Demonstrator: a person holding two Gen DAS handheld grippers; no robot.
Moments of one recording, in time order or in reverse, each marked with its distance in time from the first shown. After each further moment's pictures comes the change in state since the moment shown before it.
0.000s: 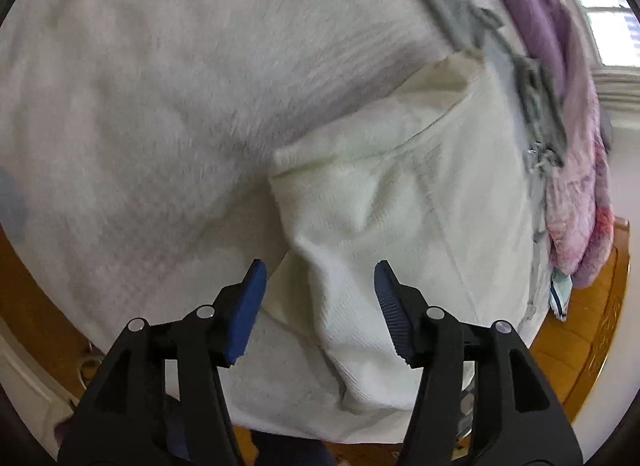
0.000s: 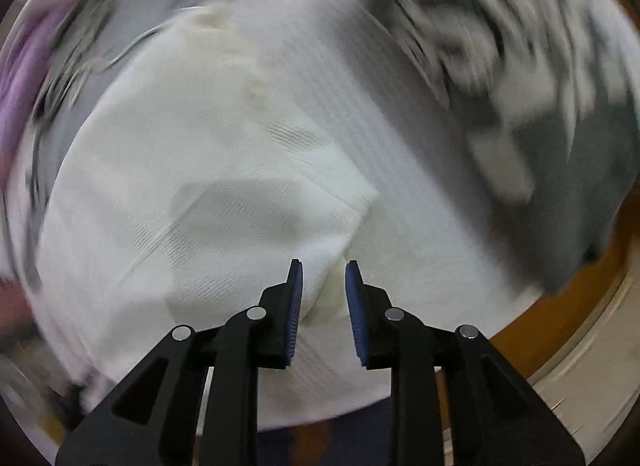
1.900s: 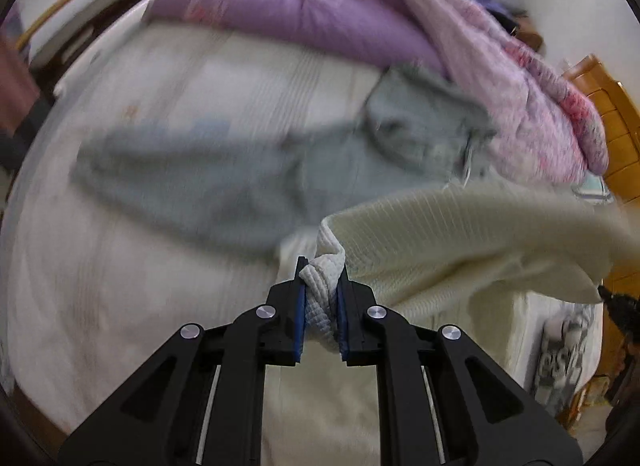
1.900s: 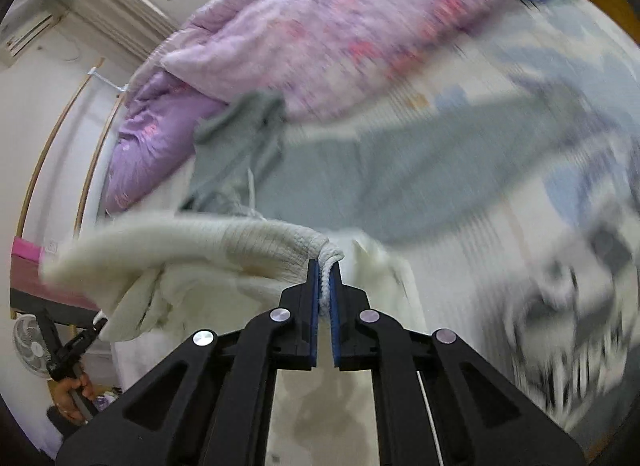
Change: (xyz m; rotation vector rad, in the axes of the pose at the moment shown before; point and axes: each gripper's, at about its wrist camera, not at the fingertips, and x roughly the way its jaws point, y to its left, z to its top) left arm -0.055 -0.226 0.112 0.667 -0.211 0.124; right arm -0.091 -0.004 0.125 -0.104 -0.259 0.393
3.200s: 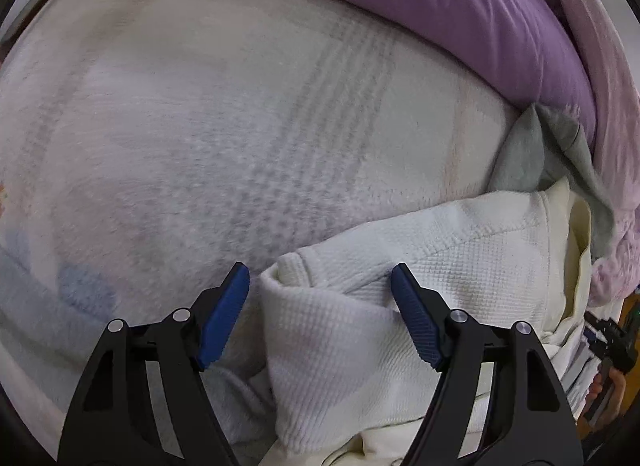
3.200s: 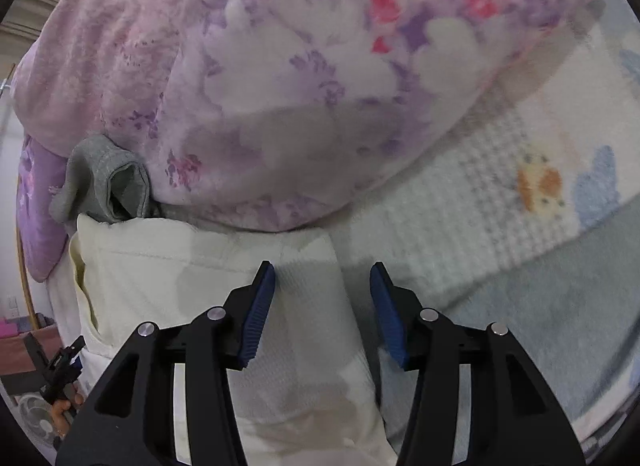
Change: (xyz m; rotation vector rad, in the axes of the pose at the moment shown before) left arm 0.260 0.020 0.234 -0.142 0.201 0.073; right arm 0.292 -0.007 0.247 0.108 0.218 -0.146
